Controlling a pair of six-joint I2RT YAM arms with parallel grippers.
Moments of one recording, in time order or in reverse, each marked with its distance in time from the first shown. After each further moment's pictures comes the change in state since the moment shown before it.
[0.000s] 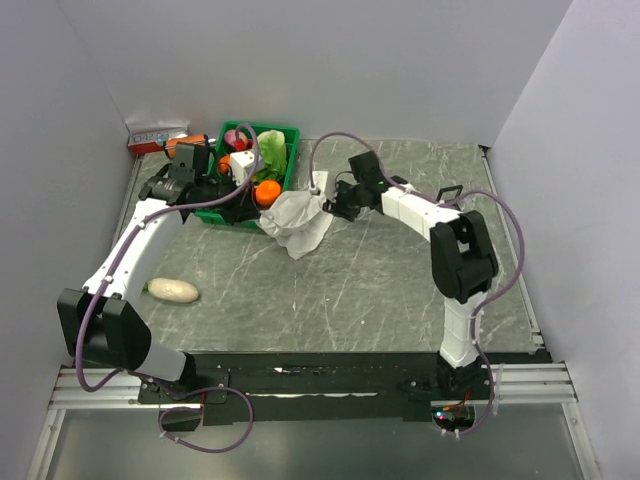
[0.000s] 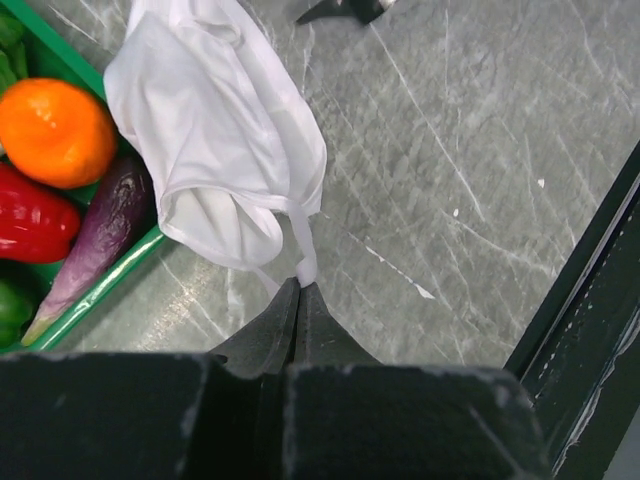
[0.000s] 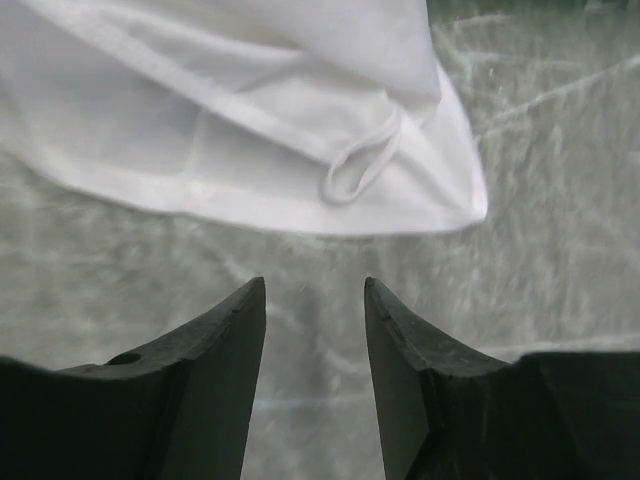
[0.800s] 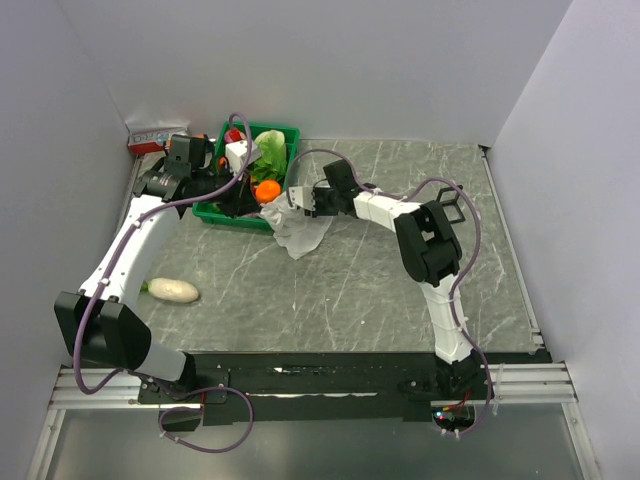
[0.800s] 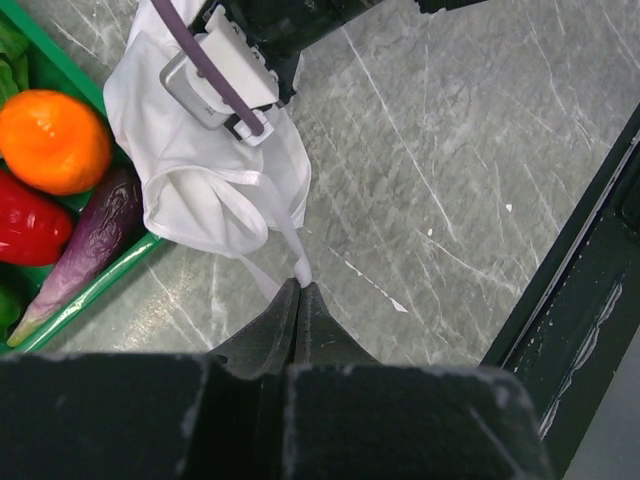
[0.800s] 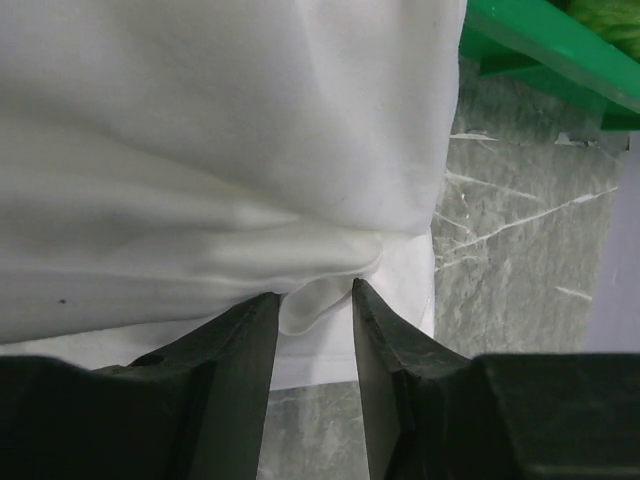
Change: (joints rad) left arm 0.000 0.002 0.077 -0.031 0.016 -0.093; right arm 0.077 0.288 0.163 0.184 0.083 -0.266
